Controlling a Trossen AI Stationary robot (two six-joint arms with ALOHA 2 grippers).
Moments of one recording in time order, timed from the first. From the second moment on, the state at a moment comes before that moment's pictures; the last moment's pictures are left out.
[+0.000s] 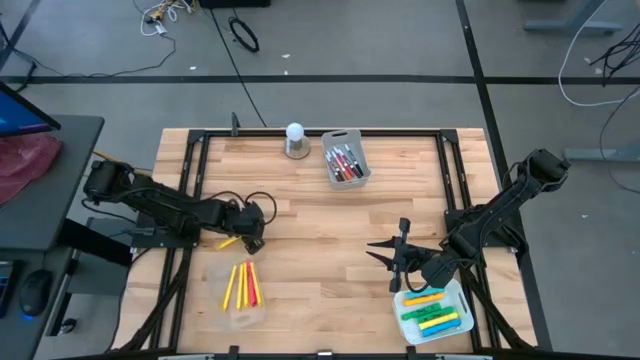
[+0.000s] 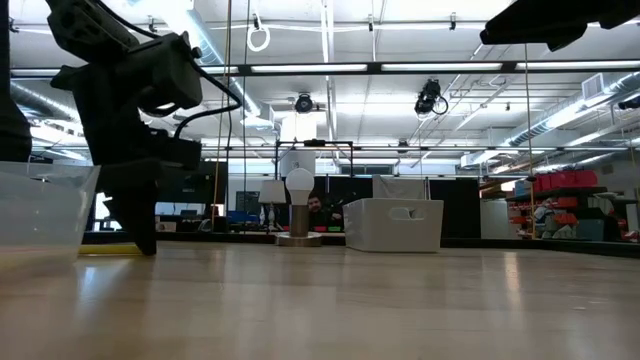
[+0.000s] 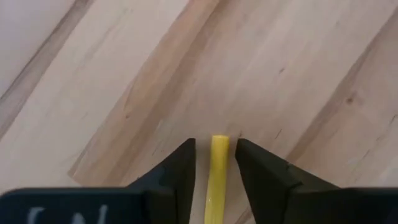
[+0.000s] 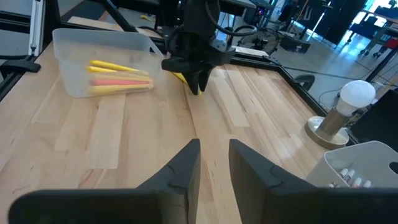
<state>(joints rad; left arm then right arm) -0.16 1.38 0.51 -0.44 -0.27 -0.74 0.71 1.27 0.68 0.07 0.90 0.17</state>
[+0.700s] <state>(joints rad) -0.12 1.39 0.69 -0.43 -0.52 -0.48 0.71 1.27 0.68 0.08 0.90 0.15</state>
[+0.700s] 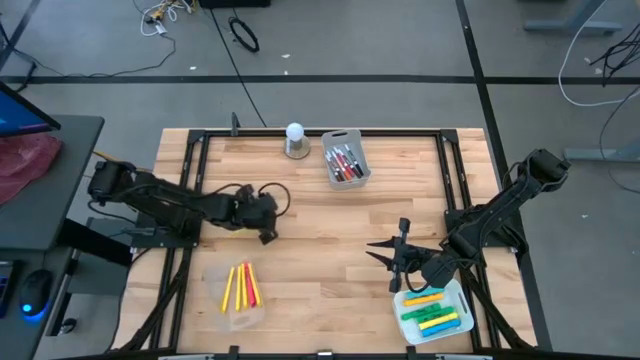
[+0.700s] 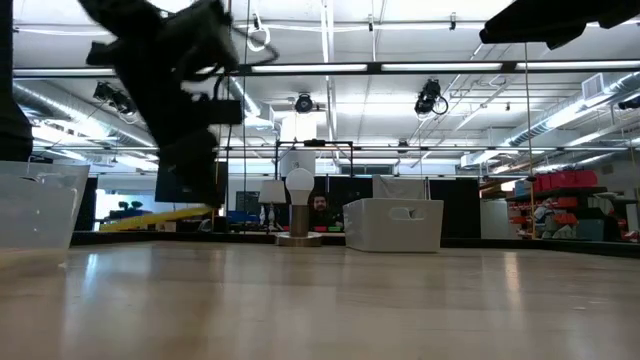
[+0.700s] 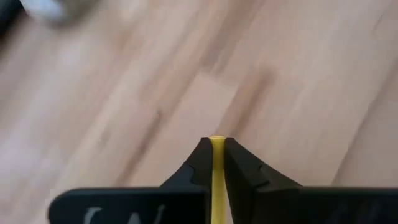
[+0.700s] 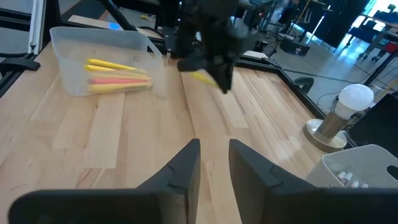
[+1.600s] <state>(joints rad) -0.74 1.42 1.33 -1.00 -0.76 -1.24 0.71 1.27 0.68 0.06 0.88 0.15</state>
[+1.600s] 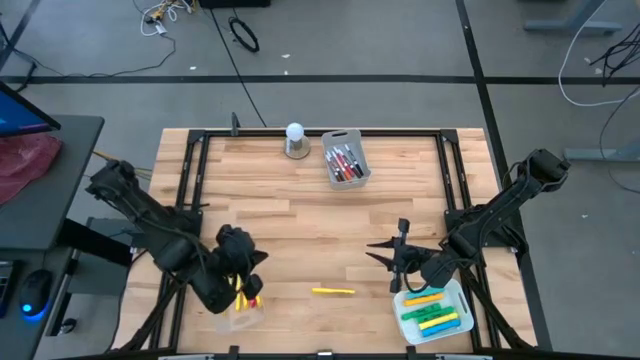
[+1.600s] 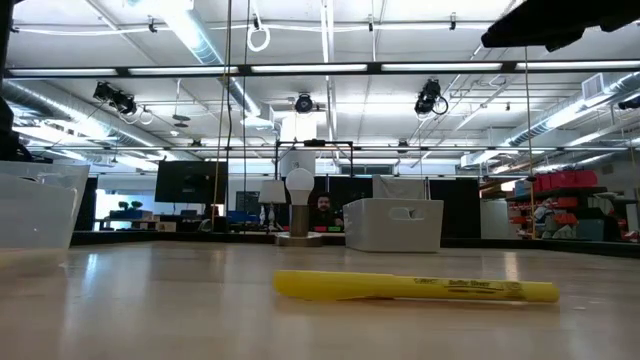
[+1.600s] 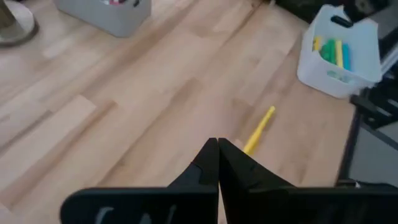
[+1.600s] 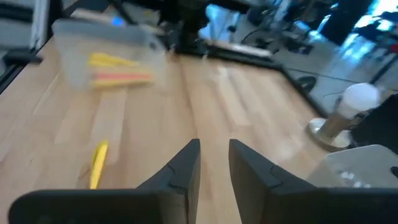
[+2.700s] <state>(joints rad) -0.54 1.65 1.33 -0.54 -1.08 -0.76 0.43 1.89 0.95 0.16 -0.02 -0.03</state>
